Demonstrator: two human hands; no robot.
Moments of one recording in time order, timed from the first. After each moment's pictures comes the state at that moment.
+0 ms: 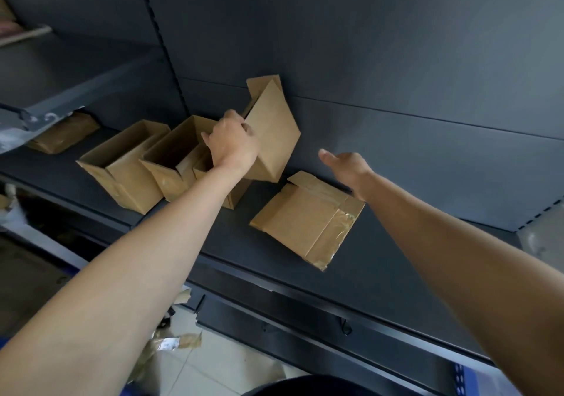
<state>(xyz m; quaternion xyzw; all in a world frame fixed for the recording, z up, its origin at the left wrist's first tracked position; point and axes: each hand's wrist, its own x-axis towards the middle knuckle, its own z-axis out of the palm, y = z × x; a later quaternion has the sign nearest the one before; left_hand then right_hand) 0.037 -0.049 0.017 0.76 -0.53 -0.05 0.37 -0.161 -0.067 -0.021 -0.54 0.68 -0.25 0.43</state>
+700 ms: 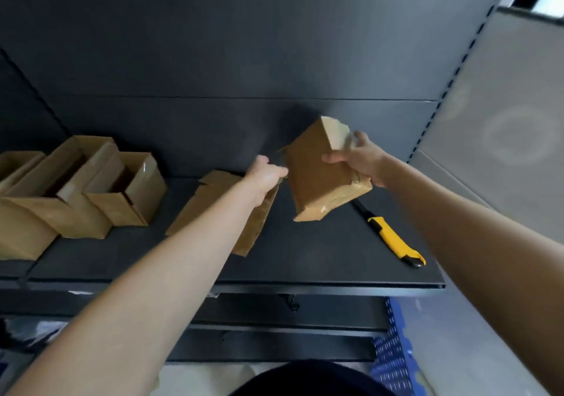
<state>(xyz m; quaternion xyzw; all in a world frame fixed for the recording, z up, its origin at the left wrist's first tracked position) -0.152 -0.014 -0.029 0.61 -0.53 -0.53 0.26 -0.344 0.022 0.005 -0.41 0.73 -0.34 0.43</state>
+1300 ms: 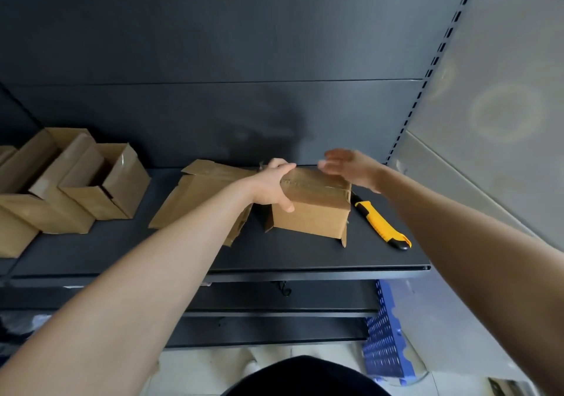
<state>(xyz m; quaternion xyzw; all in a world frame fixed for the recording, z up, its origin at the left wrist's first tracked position) -0.167 -0.003 -0.050 0.46 -0.79 -0.40 -0.04 -0.372 0.036 -0.044 -0.55 0.71 -0.19 0.40</state>
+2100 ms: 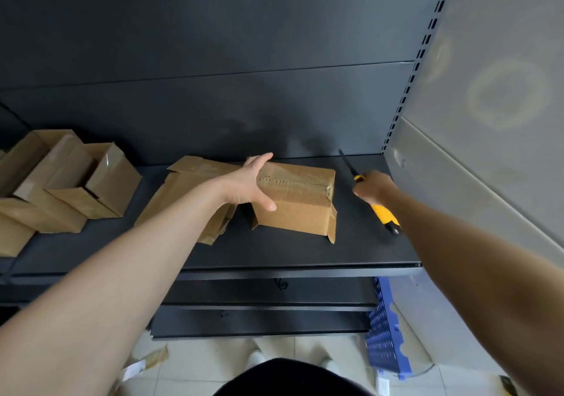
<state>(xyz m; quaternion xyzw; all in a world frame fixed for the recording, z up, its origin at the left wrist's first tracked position) -0.170 -0.005 -0.054 0.50 -0.75 -0.43 -0.03 -0.445 0.049 -0.119 -0.47 0.83 -0.07 0.28</state>
